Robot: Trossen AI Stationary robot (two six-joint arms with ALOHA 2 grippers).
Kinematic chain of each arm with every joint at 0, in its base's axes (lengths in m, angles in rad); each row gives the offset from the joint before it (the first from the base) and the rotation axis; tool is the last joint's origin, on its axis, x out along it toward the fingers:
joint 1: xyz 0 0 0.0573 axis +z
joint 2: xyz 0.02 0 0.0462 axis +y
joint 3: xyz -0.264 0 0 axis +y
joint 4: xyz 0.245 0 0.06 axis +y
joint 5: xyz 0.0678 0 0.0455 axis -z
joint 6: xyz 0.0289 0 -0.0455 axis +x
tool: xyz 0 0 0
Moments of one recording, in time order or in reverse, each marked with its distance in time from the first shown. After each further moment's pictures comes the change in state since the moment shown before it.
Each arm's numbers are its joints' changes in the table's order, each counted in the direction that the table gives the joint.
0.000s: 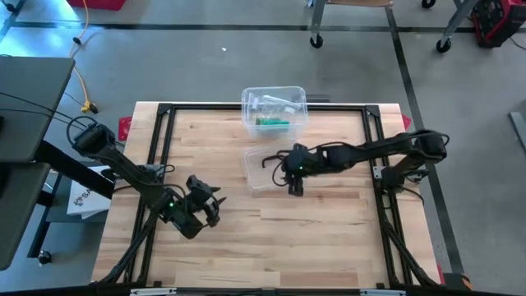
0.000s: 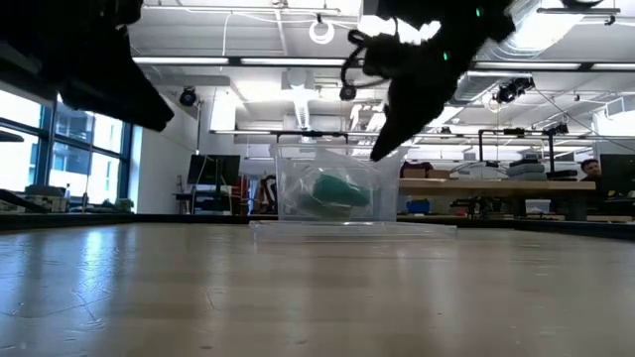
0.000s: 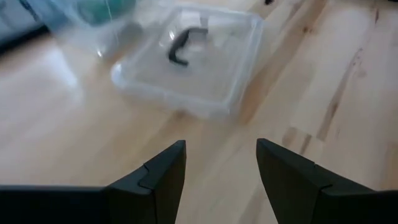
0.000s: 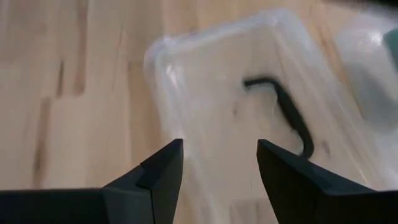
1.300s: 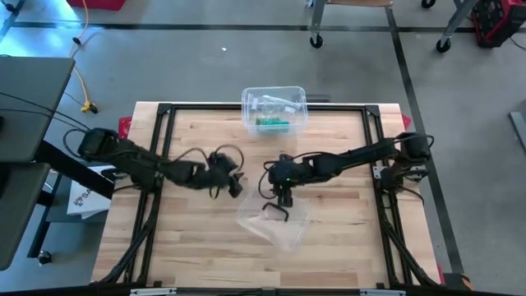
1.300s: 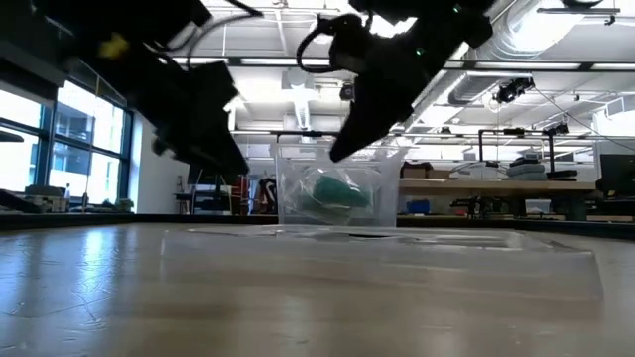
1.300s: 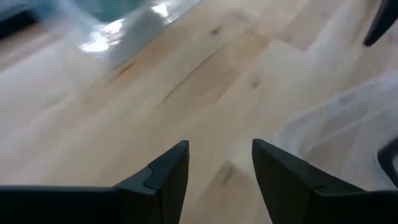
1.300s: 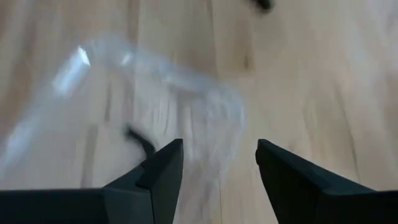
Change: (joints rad) left arm 0.499 0.091 0.082 -0.451 0.326 0.430; right arm 0.083 0.160 -0.101 -0.111 -0.030 0.003
